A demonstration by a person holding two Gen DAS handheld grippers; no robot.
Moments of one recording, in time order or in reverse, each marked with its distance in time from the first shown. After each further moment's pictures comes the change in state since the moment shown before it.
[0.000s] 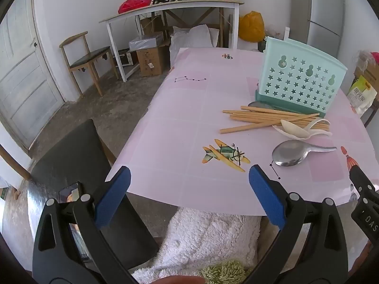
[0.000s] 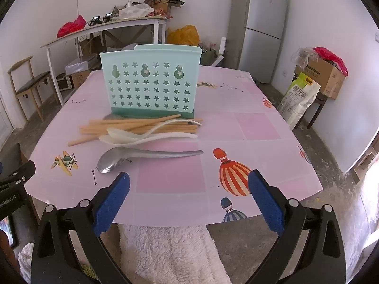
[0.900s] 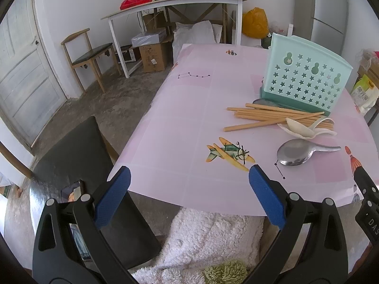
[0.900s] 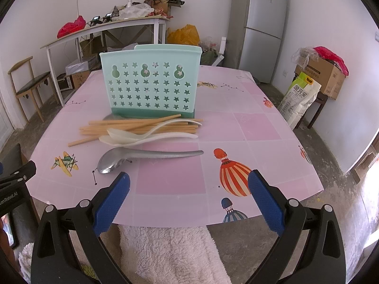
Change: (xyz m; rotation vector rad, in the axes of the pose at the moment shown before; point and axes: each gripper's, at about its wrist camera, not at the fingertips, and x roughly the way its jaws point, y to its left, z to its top) left arm 0.009 0.002 0.003 -0.003 0.029 0.019; right arm 0.002 0.000 0.001 0.004 0.002 0.004
